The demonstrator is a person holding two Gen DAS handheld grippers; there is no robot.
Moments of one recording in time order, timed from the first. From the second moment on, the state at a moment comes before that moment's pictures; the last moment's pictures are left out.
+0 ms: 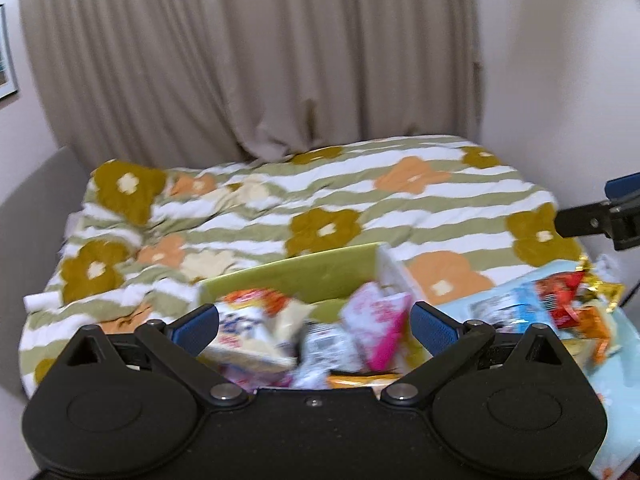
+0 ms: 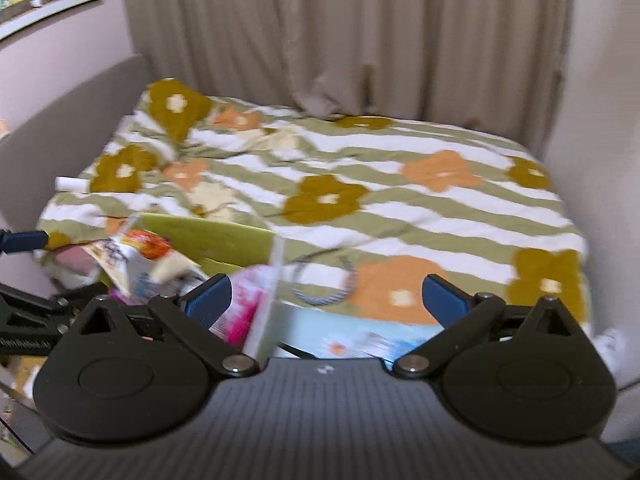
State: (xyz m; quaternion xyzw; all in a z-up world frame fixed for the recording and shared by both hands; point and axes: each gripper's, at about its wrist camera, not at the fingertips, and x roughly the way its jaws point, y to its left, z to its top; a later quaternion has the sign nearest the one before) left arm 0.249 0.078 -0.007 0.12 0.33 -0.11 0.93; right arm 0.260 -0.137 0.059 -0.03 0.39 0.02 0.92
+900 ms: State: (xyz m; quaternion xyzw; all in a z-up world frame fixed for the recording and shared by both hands) left arm 0.209 -0.170 -0.165 0.24 0.38 -0.32 0.84; right arm 0.197 -0.348 -0.076 0.07 0.49 -0.05 0.87
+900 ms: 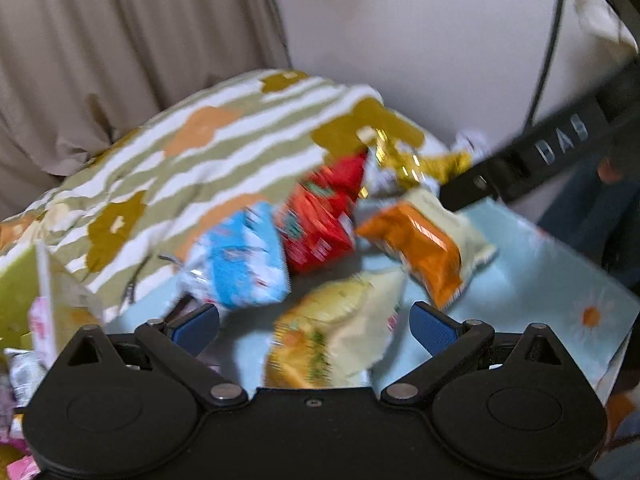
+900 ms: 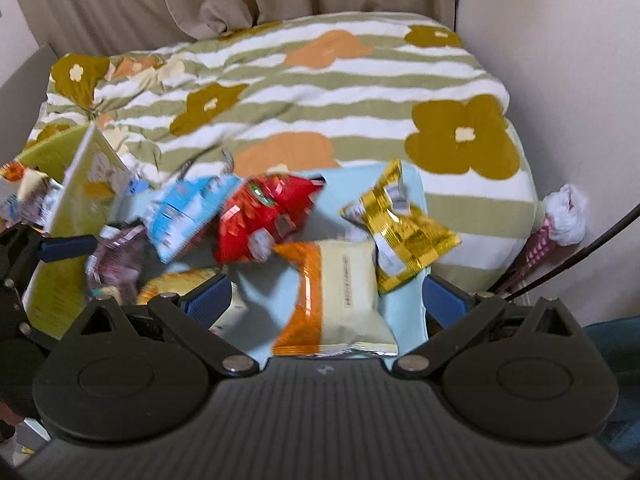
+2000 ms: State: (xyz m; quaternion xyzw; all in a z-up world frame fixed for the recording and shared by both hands) left arm 0.205 -0.180 -0.214 0.25 0.43 -0.25 0.83; right arm 0.235 -0.345 -0.151 0.07 0.52 -0.04 0.85
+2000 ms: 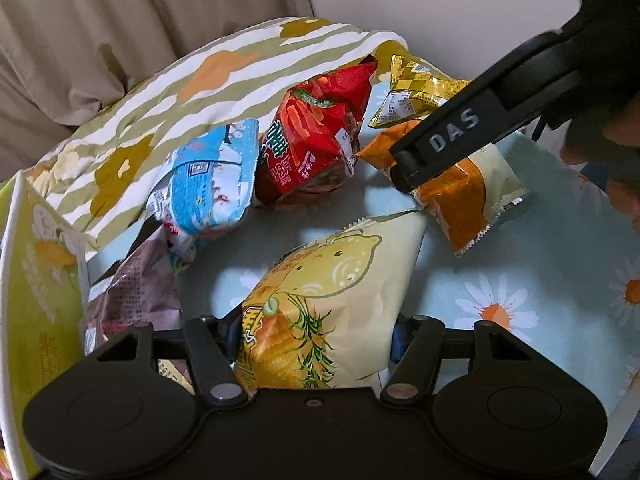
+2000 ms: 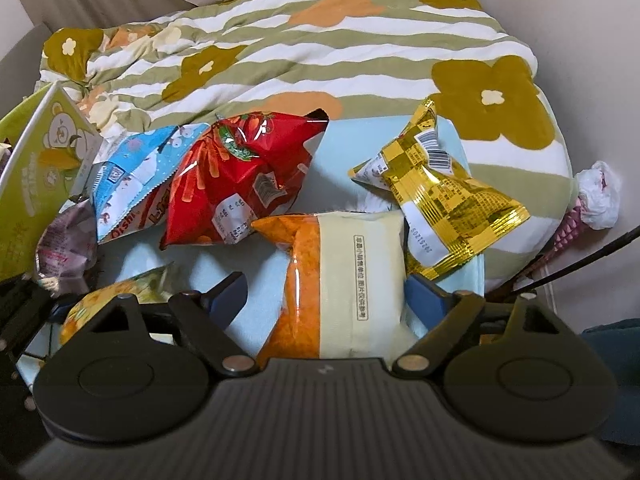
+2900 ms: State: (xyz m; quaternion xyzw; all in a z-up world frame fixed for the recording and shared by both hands) left arm 0.157 -0.152 -0.153 0.22 0.36 -0.21 0.88; right arm 0.187 -0.323 -0.087 0.03 0.48 0.01 0.88
